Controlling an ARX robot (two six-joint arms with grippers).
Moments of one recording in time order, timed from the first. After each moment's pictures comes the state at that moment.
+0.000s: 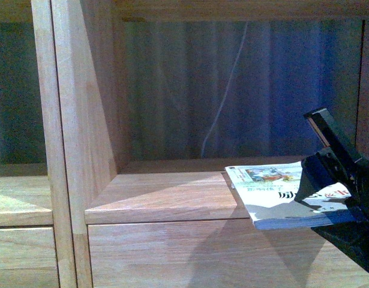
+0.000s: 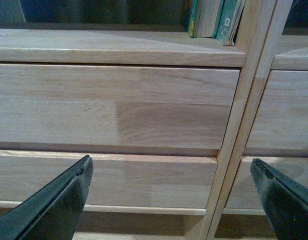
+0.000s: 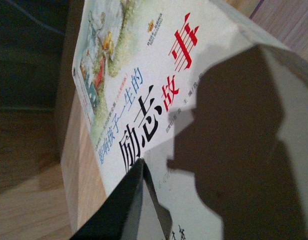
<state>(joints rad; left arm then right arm) 0.00 0.00 0.01 -0.01 0.00 0.00 0.31 1.32 0.87 0.04 0.15 1.29</state>
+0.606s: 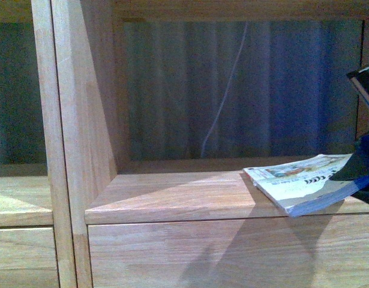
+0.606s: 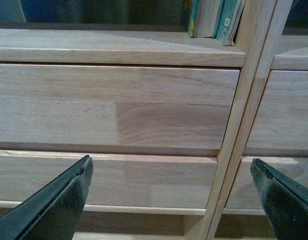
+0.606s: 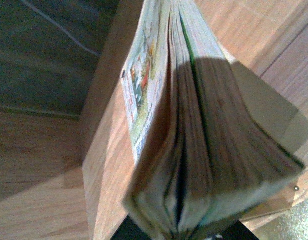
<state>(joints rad) 0.00 0.00 0.01 -0.01 0.00 0.00 0.22 1.19 0.84 0.05 0.10 1.17</state>
